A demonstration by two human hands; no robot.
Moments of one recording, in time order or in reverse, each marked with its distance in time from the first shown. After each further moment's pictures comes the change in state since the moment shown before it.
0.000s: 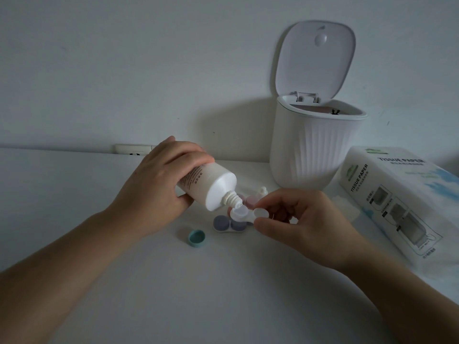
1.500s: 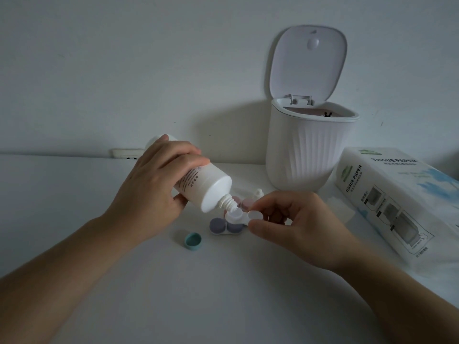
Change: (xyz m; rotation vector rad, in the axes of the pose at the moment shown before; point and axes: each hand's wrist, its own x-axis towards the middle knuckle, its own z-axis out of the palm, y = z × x) left_hand 0.001 0.000 0.001 0.050 0.059 0.067; right_hand 0.000 0.005 0.001 0.014 -0.005 0.003
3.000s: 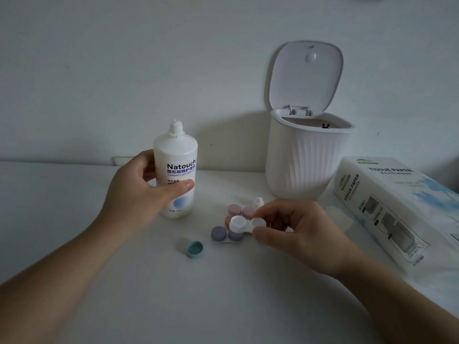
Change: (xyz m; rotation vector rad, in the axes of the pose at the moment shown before) left_hand -0.006 -0.010 -0.006 -0.501 0.130 -0.762; right_hand 0.002 -0.003 -0.002 0.081 -0.029 -0.010
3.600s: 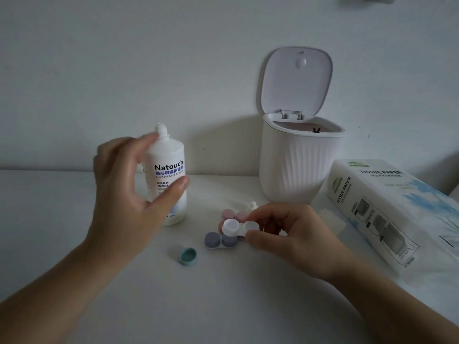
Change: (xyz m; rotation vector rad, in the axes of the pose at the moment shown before) left_hand -0.019 0.026 0.001 0.205 0.236 0.447; right_hand 0.001 0.006 -0.001 -0.007 0.016 0.009
